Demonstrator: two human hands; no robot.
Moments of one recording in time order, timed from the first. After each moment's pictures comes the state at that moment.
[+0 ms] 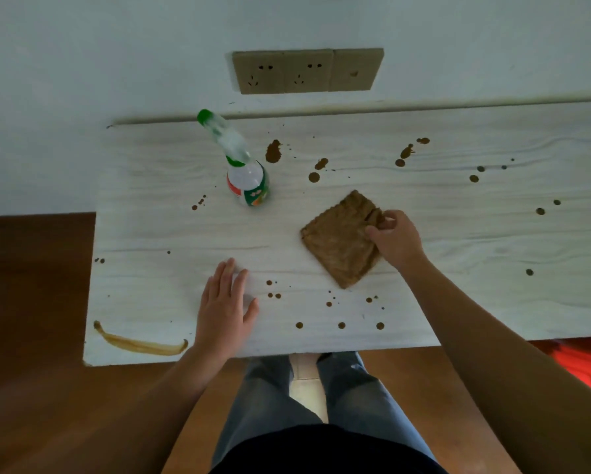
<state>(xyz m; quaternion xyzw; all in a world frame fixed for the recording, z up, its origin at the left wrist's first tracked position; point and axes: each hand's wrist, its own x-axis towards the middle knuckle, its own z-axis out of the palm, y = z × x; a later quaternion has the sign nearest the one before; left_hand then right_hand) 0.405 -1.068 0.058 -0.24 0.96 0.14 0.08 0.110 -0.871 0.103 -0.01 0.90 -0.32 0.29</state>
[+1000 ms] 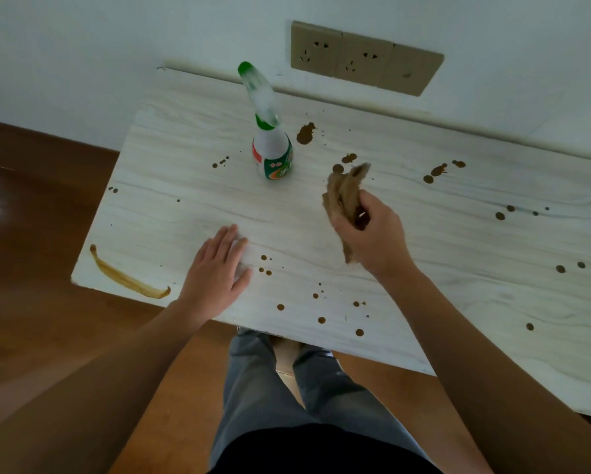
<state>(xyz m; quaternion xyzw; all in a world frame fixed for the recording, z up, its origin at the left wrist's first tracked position) 0.406 -1.056 0.057 -0.27 0.95 0.12 0.08 0.138 -0.905 0.163 -0.32 0.83 -0.38 0.26</state>
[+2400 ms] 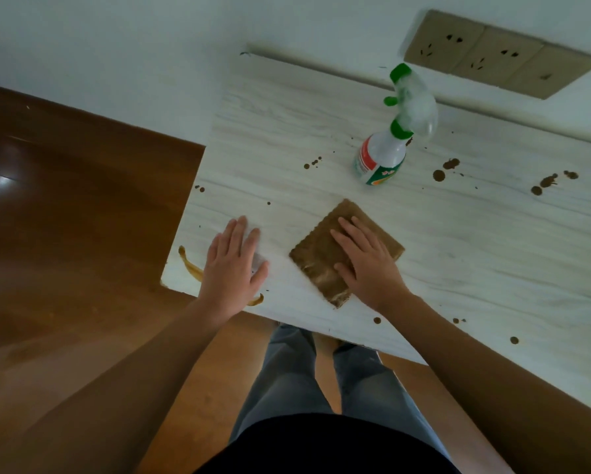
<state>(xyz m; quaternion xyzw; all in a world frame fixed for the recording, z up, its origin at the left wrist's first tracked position) 0.501 -1.158 0.061 -0.34 0.93 0.12 0.07 0.262 -0.991 0.071 -0.56 0.79 -0.09 0.23</state>
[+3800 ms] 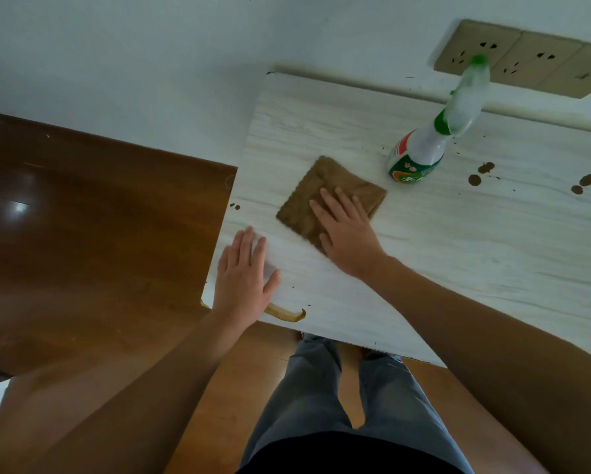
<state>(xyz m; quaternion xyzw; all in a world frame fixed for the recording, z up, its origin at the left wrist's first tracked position) 0.537 -1.200 0.056 -0.35 0.93 0.10 0.07 0.301 -1.116 0.058 -0.58 0.79 -0.04 0.18</state>
